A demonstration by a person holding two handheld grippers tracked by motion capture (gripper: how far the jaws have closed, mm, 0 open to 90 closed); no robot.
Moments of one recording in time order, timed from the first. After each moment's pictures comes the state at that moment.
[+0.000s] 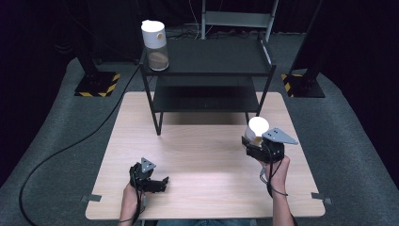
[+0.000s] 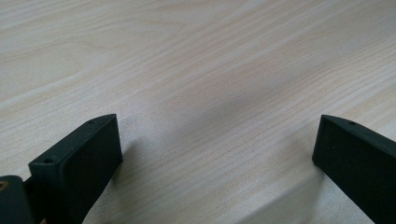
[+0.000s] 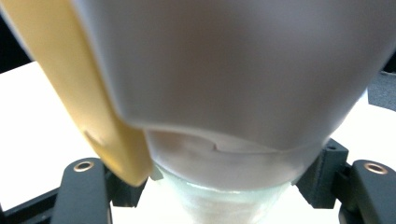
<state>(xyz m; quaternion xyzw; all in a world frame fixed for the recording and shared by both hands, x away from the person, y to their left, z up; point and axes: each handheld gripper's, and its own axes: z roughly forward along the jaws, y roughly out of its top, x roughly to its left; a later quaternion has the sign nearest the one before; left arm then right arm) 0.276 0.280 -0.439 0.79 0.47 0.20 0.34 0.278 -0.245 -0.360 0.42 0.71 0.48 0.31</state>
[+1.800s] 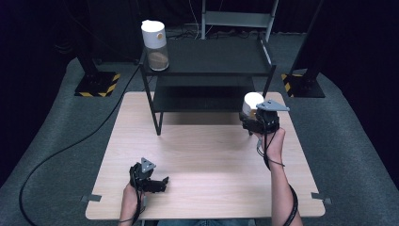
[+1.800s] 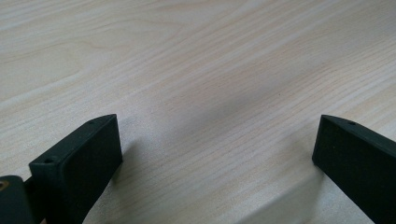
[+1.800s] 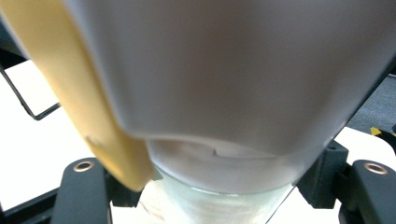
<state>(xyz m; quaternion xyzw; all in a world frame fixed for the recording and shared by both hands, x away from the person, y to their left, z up) 0.276 0.280 -0.439 0.79 0.47 0.20 0.34 0.352 -0.230 -0.314 0.43 0.72 0.45 0.32</state>
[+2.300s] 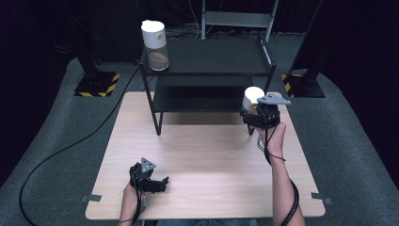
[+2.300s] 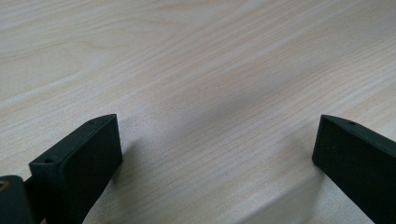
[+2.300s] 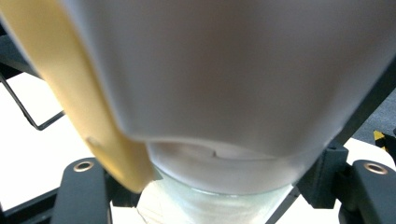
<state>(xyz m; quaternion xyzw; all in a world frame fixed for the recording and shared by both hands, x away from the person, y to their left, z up) 0.276 0.280 -0.439 0.79 0.47 0.20 0.34 0.361 -0.232 -0.300 0.43 0.72 0.45 0.31</state>
